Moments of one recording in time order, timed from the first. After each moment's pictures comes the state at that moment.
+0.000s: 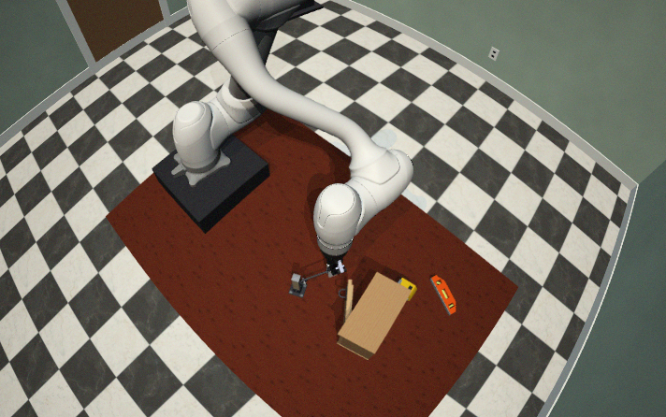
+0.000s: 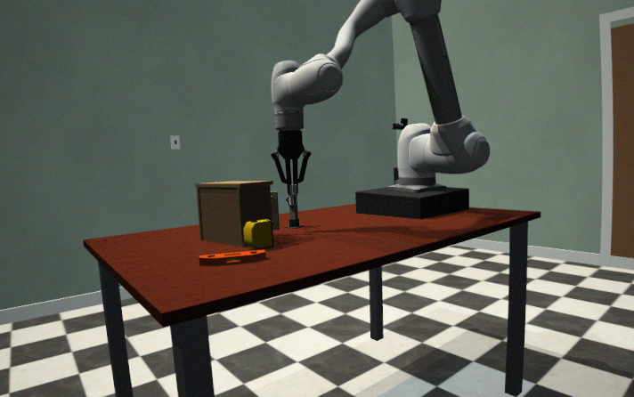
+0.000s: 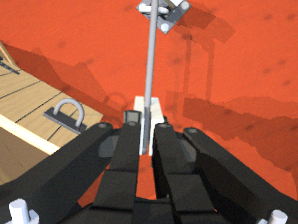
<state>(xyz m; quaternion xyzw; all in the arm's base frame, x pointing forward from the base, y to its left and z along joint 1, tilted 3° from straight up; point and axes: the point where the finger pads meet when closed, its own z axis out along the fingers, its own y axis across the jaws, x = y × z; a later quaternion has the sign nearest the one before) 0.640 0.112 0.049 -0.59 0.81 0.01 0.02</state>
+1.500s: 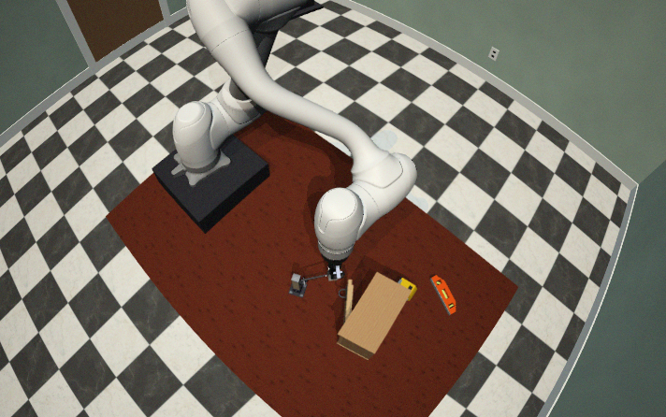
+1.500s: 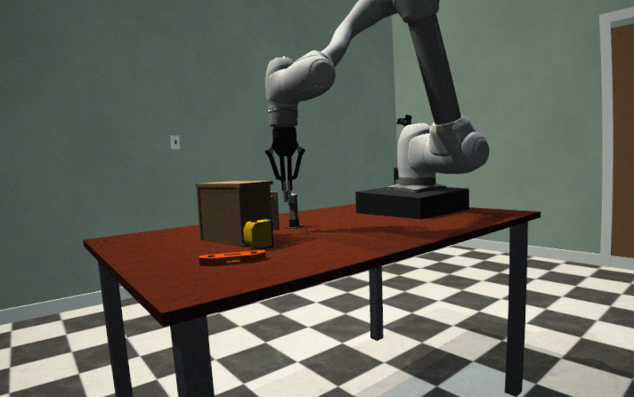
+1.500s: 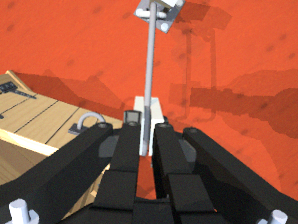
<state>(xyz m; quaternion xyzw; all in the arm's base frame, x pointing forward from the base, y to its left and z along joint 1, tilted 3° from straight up) 0.654 0.102 0.060 -0.51 0.86 0.01 0.02</state>
